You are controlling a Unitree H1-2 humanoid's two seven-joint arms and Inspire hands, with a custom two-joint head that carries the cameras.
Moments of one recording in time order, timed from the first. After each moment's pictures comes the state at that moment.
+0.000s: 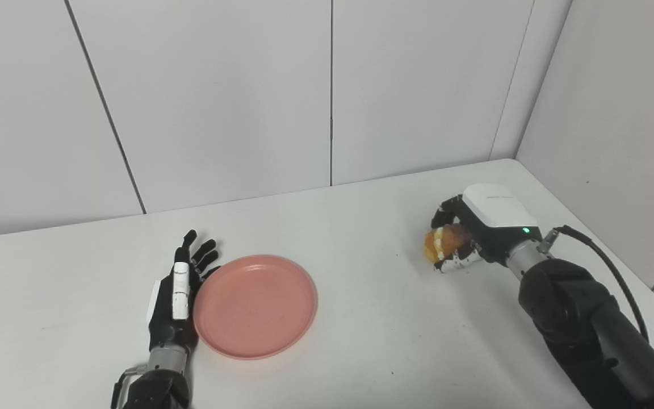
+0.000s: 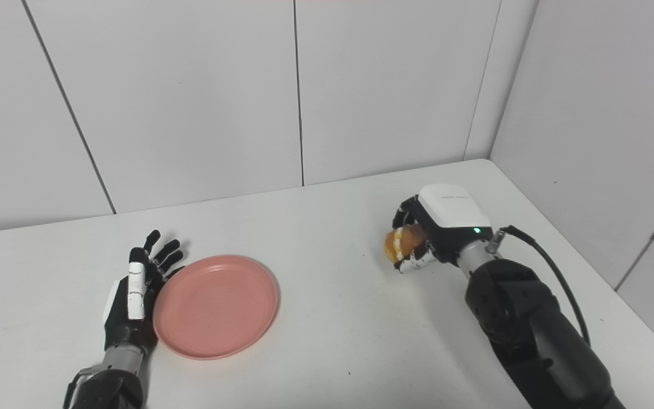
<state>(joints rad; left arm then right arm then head) -0.46 -0.05 0.02 0.47 -0.10 -0.11 -0.05 -0.40 -0.58 0.13 -0.32 -0.83 0.40 0.40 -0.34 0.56</state>
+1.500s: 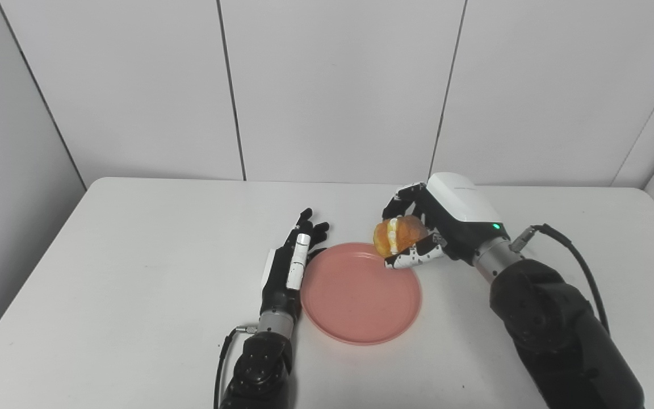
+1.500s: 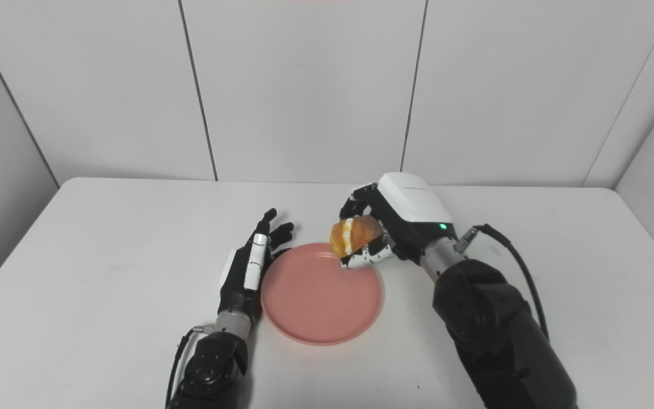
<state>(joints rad) -0.45 -0.14 -0.01 0.43 0.00 -0.08 0.07 -0.60 -0.29 0.34 -0.17 -0.76 0.32 0.39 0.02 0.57</state>
